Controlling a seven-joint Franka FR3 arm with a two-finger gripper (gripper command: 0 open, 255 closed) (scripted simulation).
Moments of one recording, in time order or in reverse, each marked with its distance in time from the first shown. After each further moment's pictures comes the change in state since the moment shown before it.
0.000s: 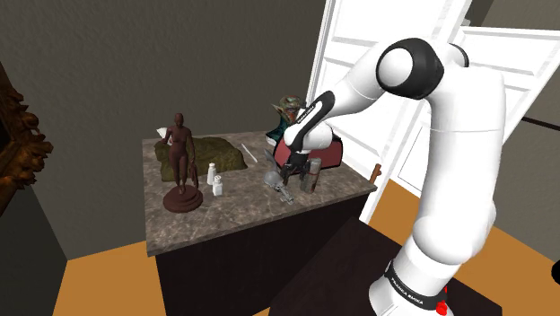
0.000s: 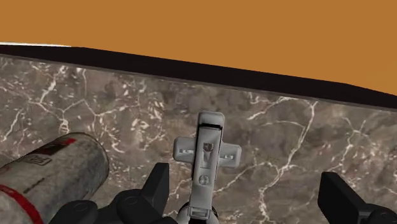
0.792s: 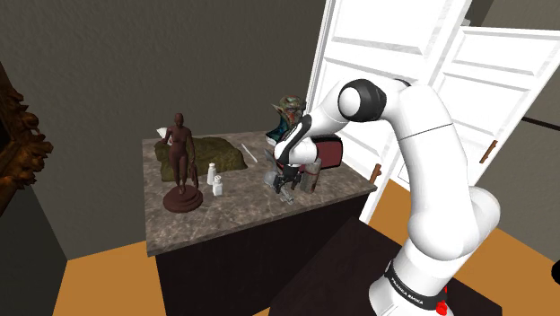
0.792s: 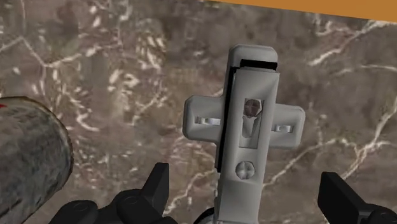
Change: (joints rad) arm -0.109 0.392 0.070 0.333 0.096 0.055 -0.094
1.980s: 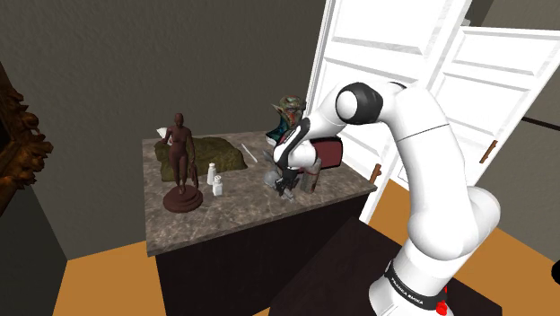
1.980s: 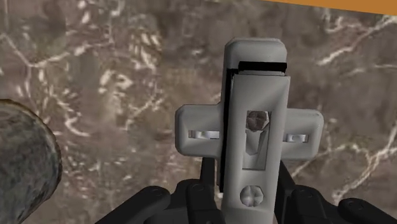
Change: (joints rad) arm -0.003 0.034 0.005 0.017 0.004 0.018 -0.002
